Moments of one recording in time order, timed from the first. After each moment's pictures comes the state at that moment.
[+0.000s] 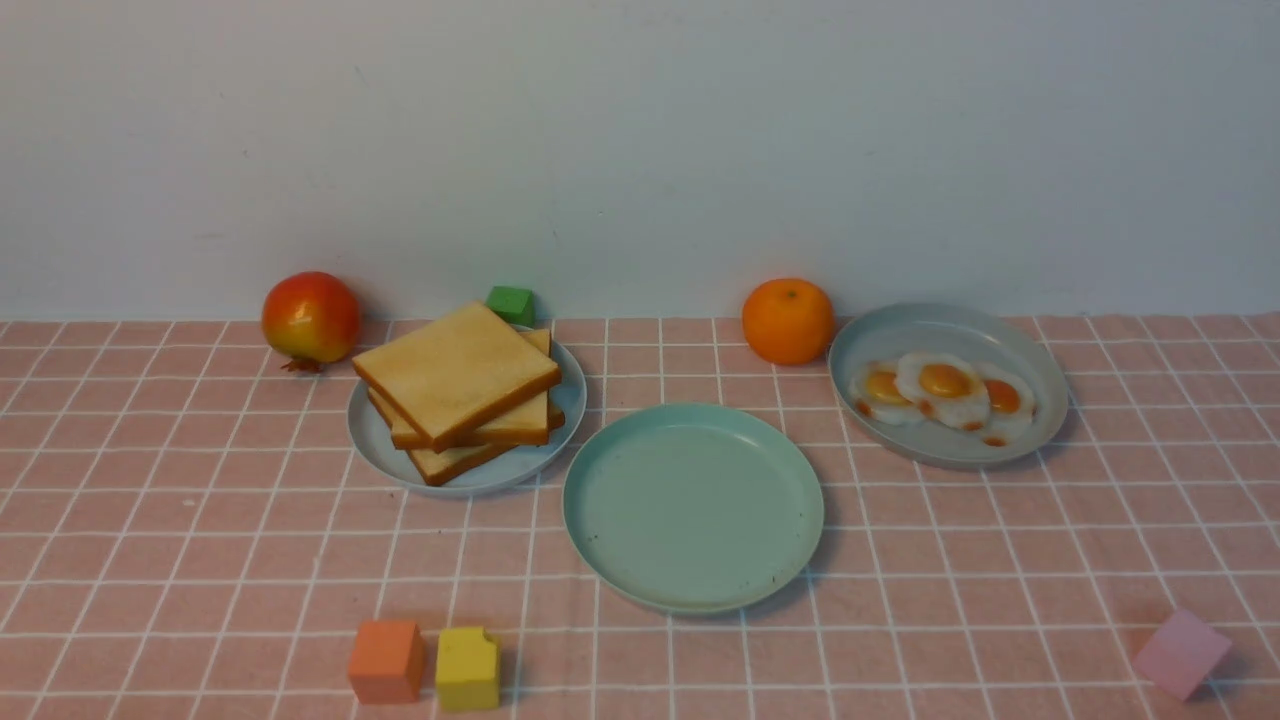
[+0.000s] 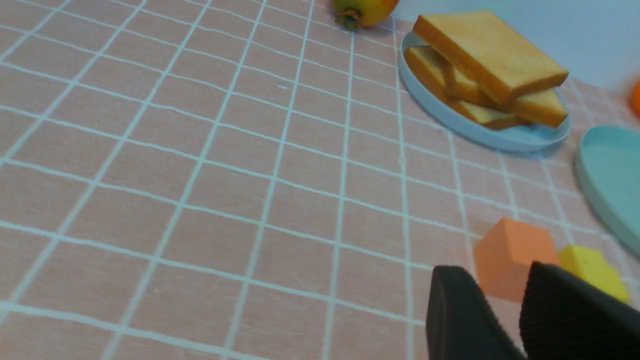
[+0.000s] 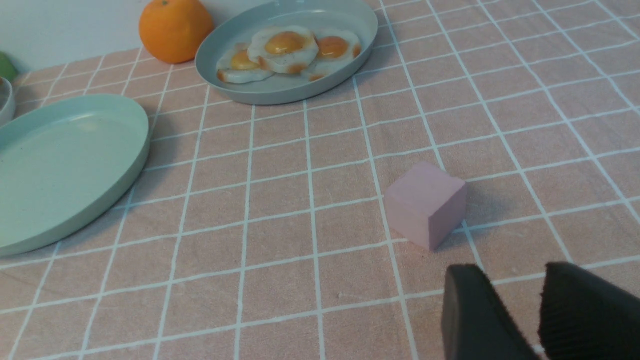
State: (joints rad) right arm -0.05 -0.01 0.02 0.10 0.41 0.03; left arm -0.01 -0.01 0.03 -0.21 0.31 -0.33
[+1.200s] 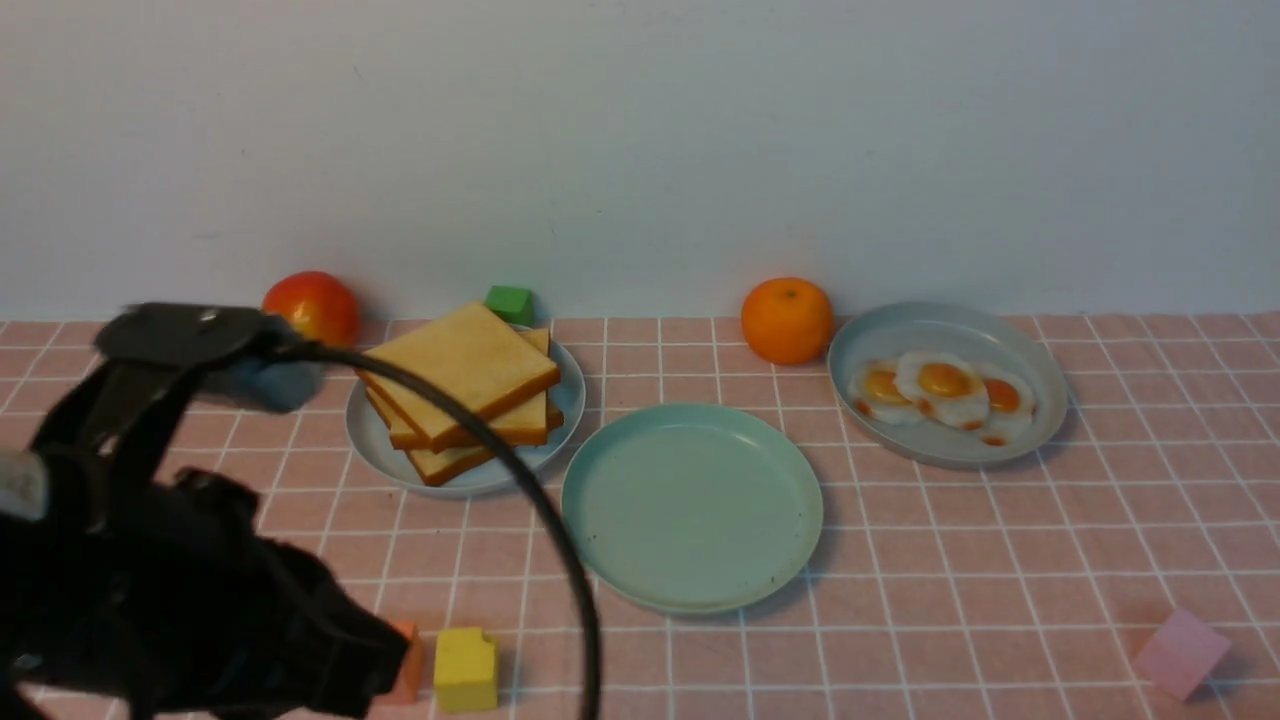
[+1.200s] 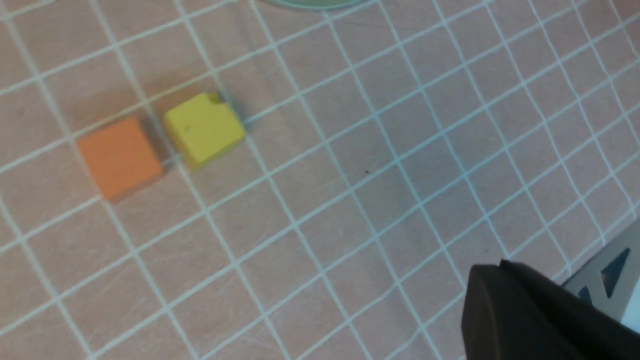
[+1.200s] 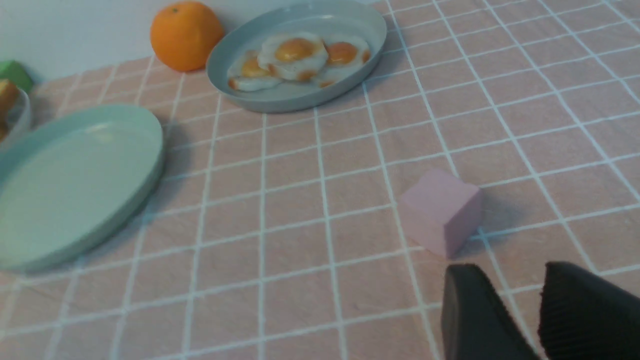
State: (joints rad) right arm -0.03 -0.01 0.02 0.16 0.37 0.06; left arm -0.50 1.05 -0.94 -0.39 0.93 0.05
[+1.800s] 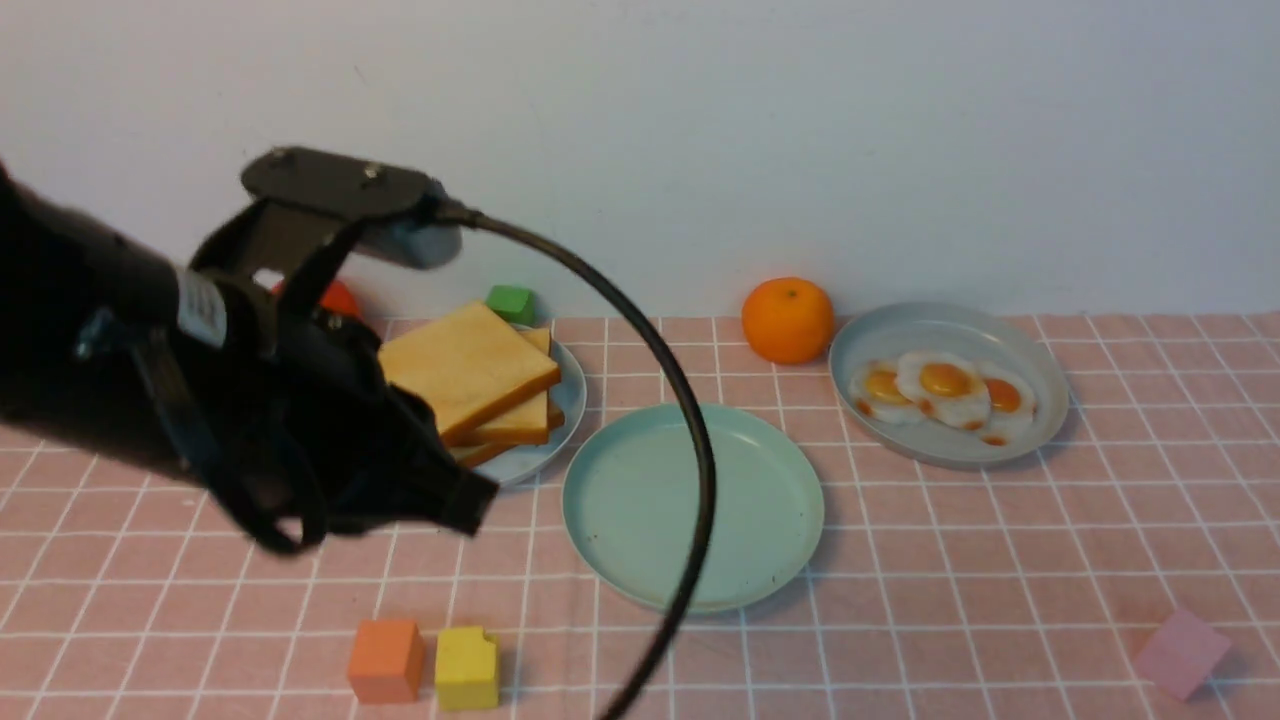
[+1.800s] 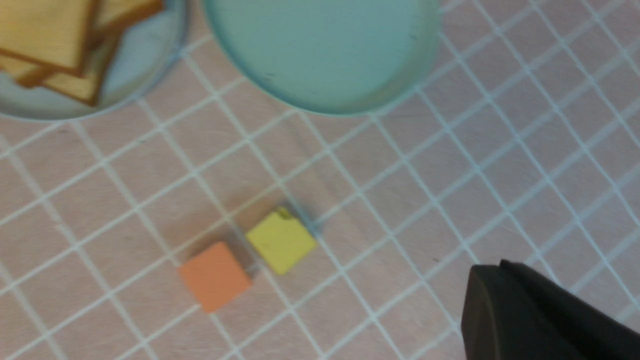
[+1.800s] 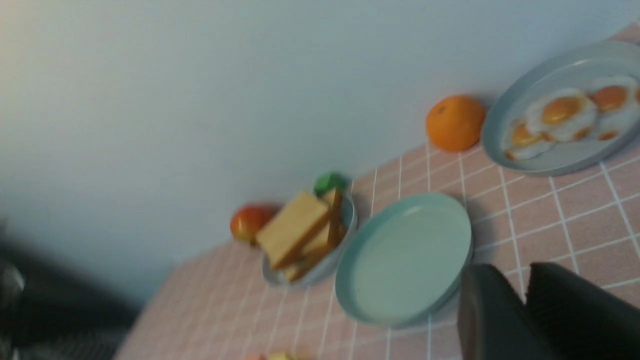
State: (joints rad) right arm 0.09 0.15 -0.45 0.56 0.65 0.00; left arm -0.51 1.24 -1.15 -0.17 0.90 -0.02
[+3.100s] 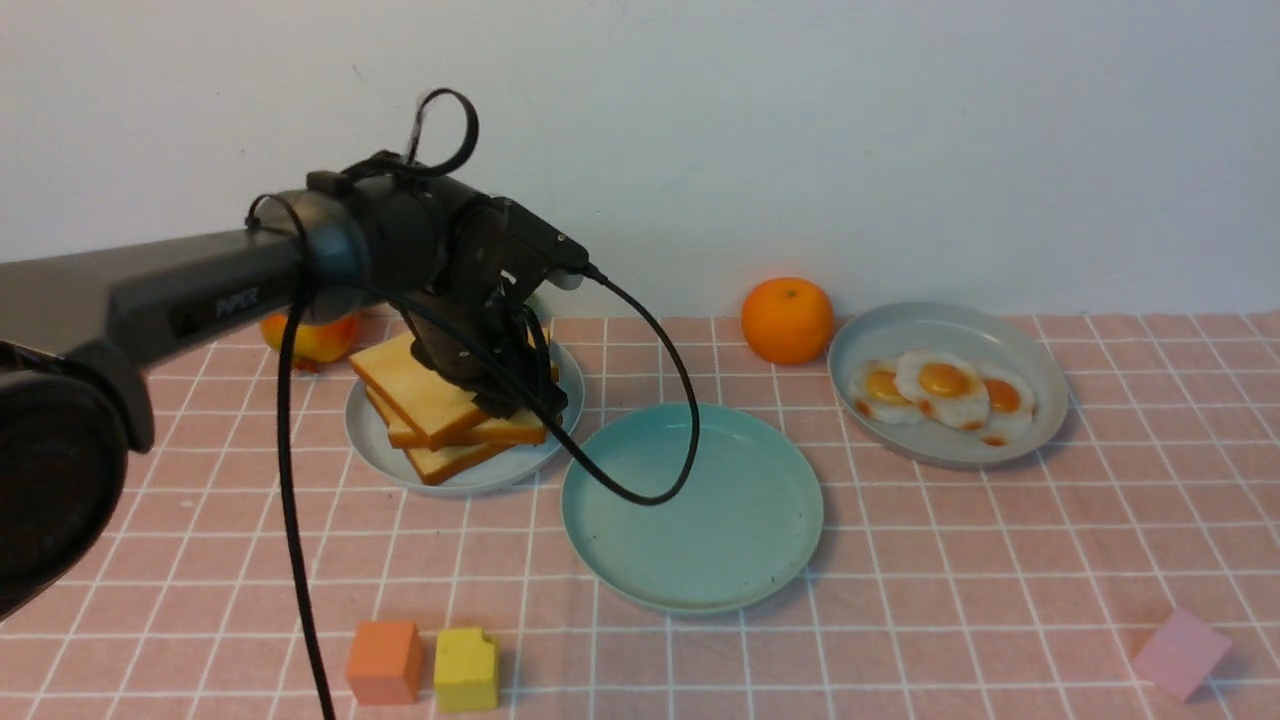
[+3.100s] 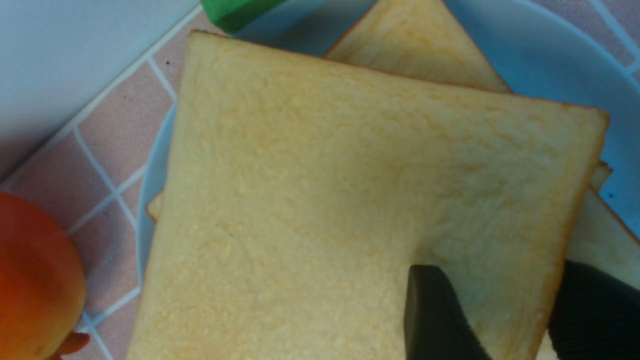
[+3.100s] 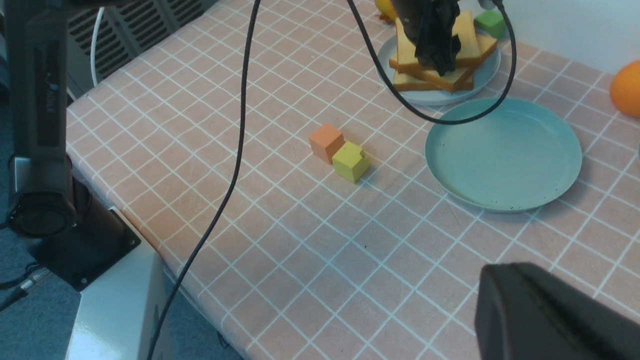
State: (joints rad) right arm 0.40 0.56 -1.13 0.46 1.21 -0.29; left arm -0.37 2.16 -1.72 0.22 0.68 0.09
